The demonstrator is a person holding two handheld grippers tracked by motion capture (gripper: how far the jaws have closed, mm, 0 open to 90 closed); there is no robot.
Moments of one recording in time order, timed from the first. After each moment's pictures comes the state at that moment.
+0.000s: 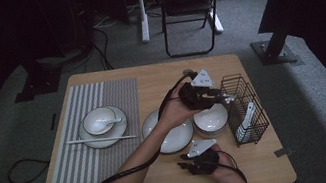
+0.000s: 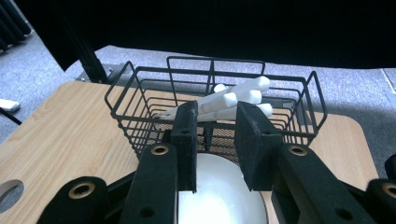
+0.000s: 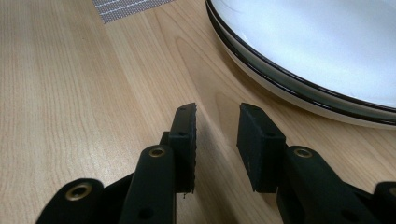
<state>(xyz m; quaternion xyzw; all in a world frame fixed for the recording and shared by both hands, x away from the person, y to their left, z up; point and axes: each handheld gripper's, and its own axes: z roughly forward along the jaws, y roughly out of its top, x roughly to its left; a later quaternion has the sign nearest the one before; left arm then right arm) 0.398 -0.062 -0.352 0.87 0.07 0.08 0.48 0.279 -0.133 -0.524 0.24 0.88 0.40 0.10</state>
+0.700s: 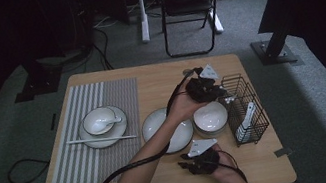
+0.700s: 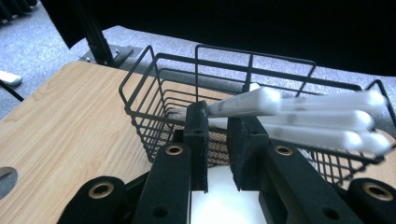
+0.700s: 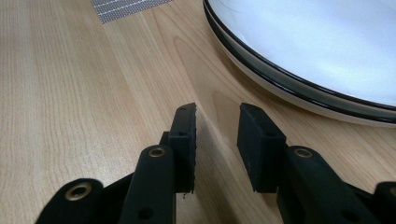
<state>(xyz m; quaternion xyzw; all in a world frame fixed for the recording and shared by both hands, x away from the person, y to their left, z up) 0.428 -0.090 -0.369 0.88 0.12 0.07 0.46 0.280 -0.135 -0.524 0.24 0.88 0.40 0.10</state>
